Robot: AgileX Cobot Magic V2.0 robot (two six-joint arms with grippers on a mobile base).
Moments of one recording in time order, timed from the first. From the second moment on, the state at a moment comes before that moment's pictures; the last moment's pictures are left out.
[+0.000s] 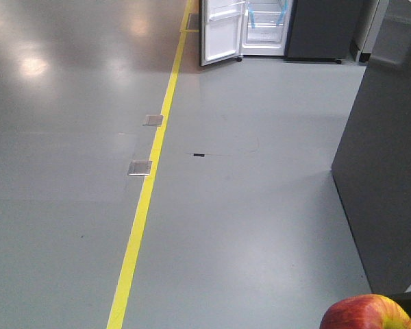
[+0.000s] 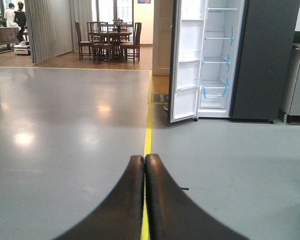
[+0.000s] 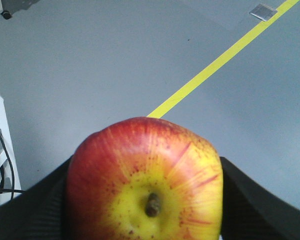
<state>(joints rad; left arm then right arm) 0.00 -0.01 0.02 -0.02 0.08 -0.07 0.64 0.58 -0.70 0.21 0.95 -0.10</state>
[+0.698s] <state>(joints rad) 0.00 -0.01 0.02 -0.02 0.08 -0.07 0.64 0.58 -0.70 0.21 0.95 -0.10</state>
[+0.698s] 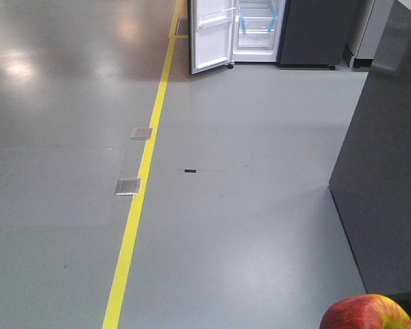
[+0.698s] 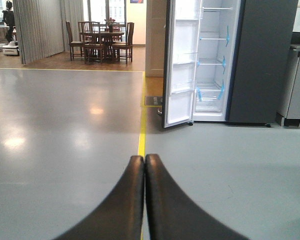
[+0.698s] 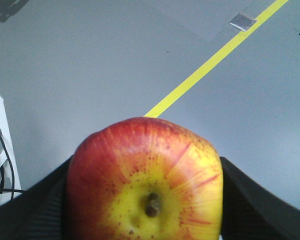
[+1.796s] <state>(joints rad) 0.00 -0.01 0.02 -0.02 0.08 -0.07 0.64 0.58 -0.70 0.21 0.95 -0.10</state>
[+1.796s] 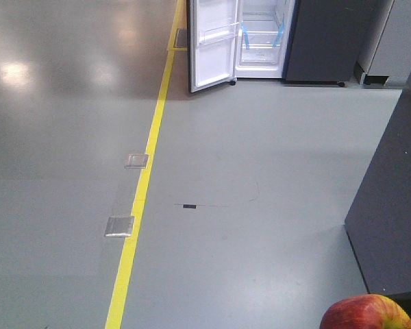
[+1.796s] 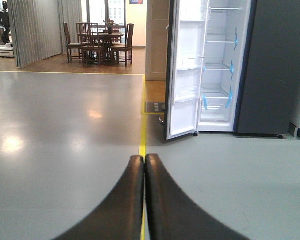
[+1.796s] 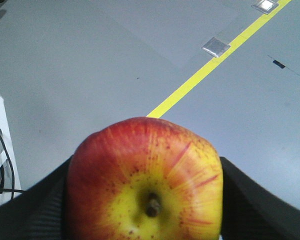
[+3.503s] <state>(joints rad) 0.00 -0.01 0.02 -0.02 0.08 -0.07 0.64 0.58 -0.70 0.22 0.95 -0.10</state>
